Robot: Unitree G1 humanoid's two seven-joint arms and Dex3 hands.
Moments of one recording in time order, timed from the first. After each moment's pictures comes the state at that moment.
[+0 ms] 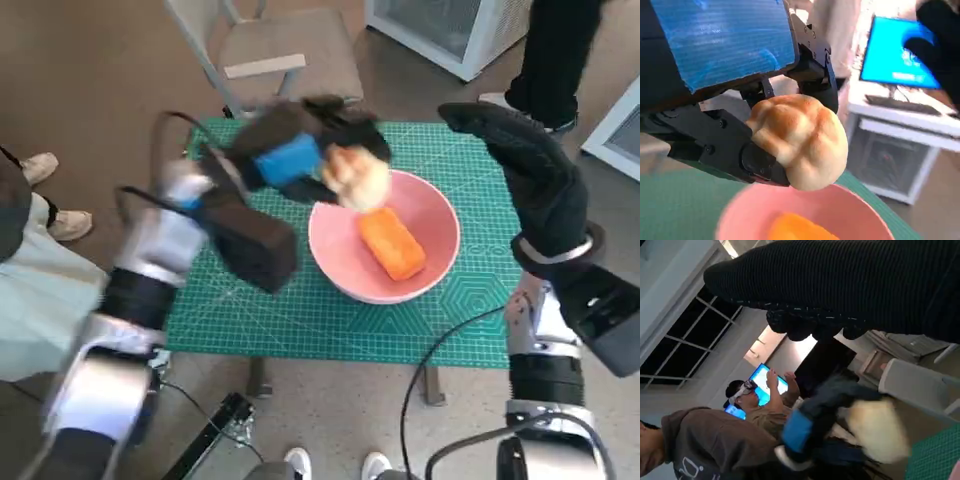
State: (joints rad) left arm -1.06 0.34 -0.33 0.79 0.46 -0.59 -0.29; right arm -0.75 -0.23 -0.16 0.58 0.35 -0.84 0.66
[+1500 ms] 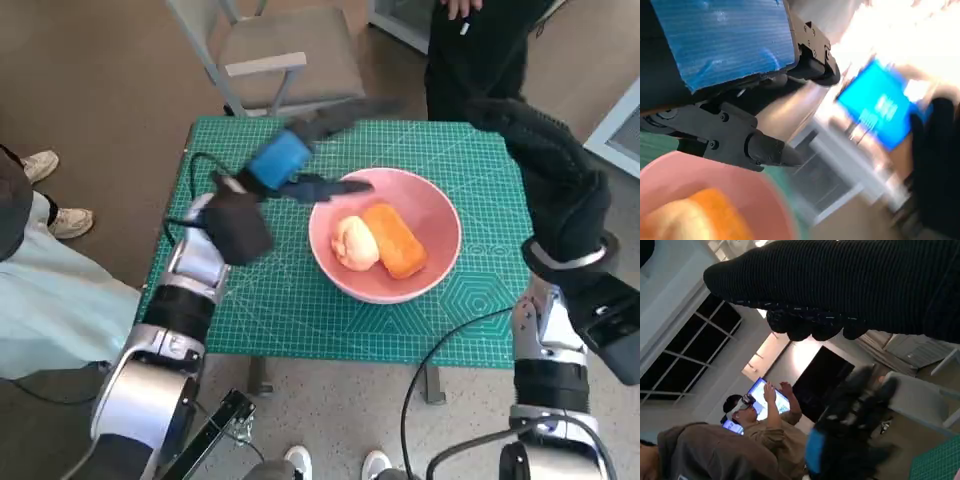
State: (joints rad) left arm -0.93 0.20 -0.03 0.85 0.00 -0.64 -0.37; right arm -0.72 -0.23 -0.18 0.55 0.33 -0.84 0.58
